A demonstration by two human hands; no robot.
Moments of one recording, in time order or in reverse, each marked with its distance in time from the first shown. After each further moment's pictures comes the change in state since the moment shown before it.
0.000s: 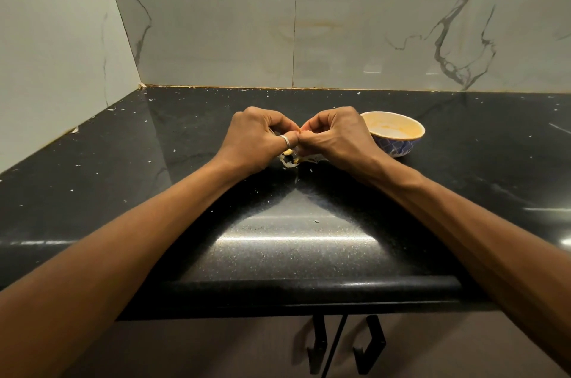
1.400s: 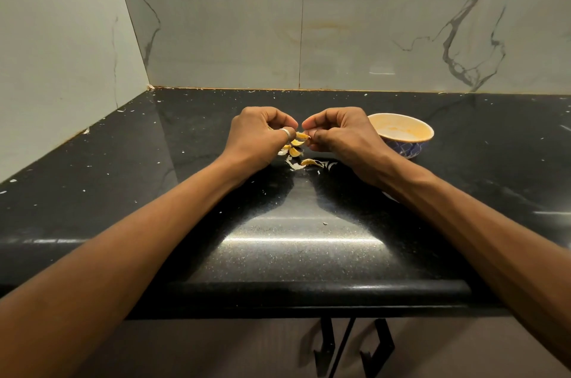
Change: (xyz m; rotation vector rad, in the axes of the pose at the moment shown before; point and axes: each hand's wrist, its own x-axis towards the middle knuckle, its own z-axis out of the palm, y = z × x) left_hand 0.001 0.001 -0.003 -0.128 0.053 -0.213; right_hand 0.012 0.007 0.003 0.201 -0.008 0.065
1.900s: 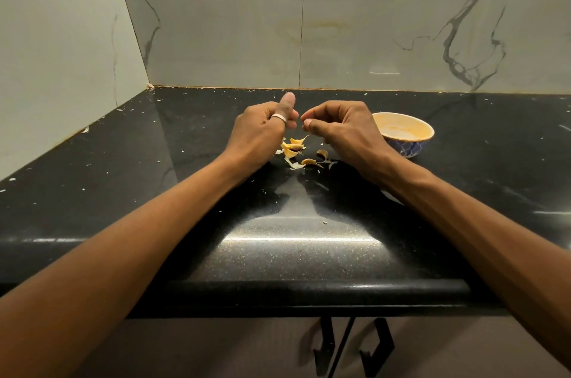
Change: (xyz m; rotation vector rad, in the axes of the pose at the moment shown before) left_hand 0.003 0.001 0.001 -0.108 -0.033 -0.024; right_hand -0.004 -0.007 -0.003 -0.150 0.056 -0.165
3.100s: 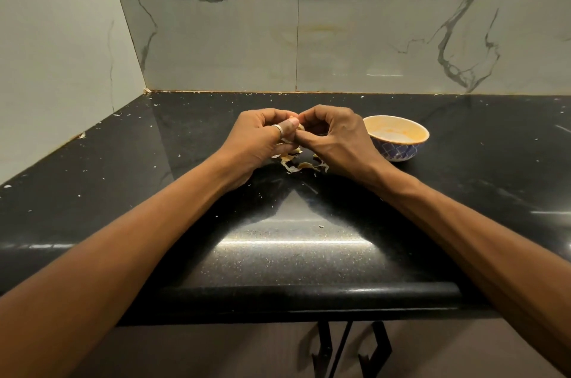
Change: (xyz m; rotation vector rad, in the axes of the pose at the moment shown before) left_hand -0.001 0.003 0.003 -0.431 -0.134 -0.160; right_hand -0.004 0.002 0.006 -0.183 0.035 -0.209
